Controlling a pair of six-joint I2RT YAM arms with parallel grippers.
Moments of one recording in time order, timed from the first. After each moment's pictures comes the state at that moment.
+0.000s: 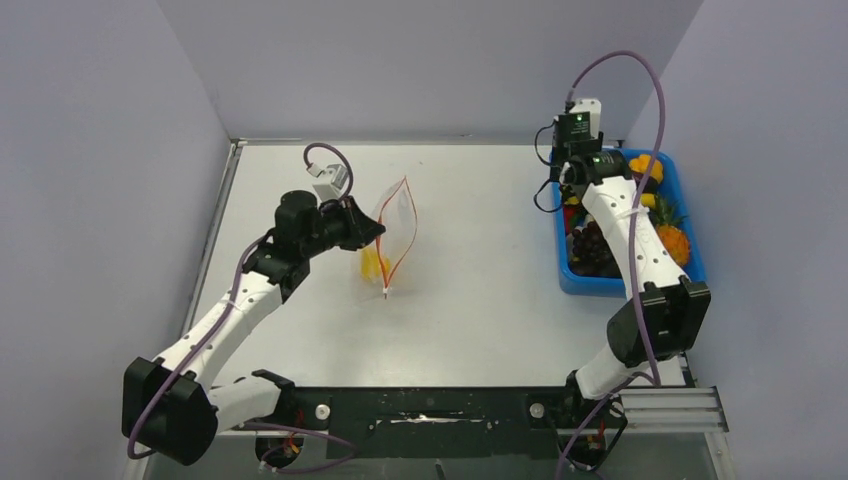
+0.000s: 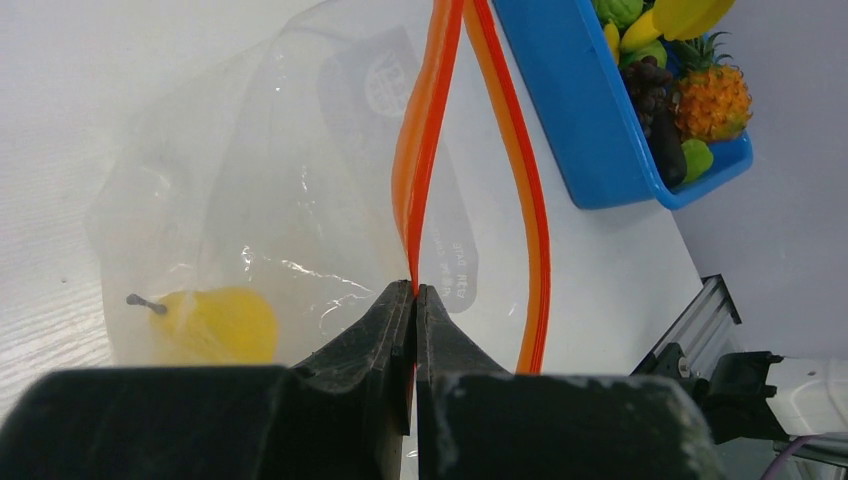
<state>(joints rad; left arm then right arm) -0.39 1.13 0.86 -0.06 0.34 -0.51 0.16 1.61 1.61 -0.75 0.51 0.11</state>
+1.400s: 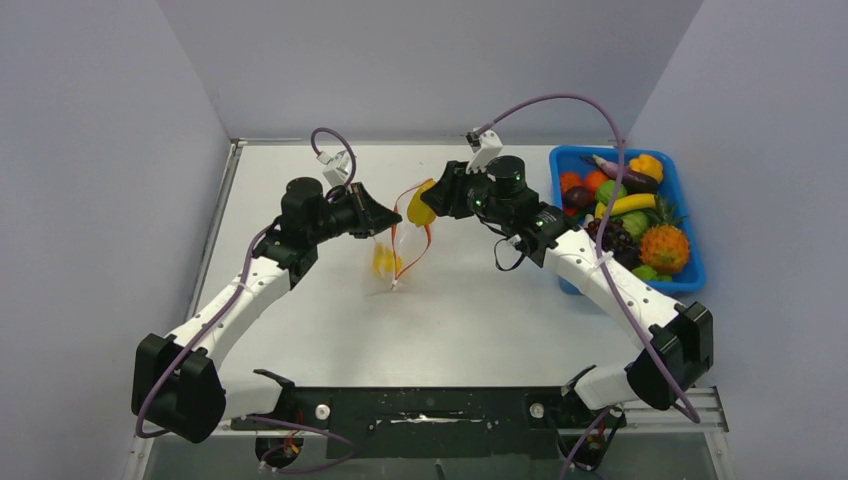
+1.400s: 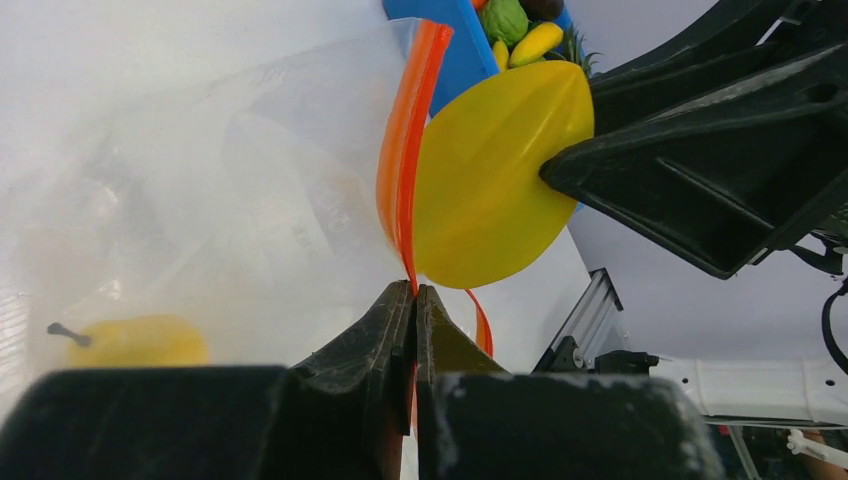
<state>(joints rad) -0.40 1.26 0.93 0.07 0.50 -0.69 0.62 1.39 1.26 -0.17 -0.12 0.44</state>
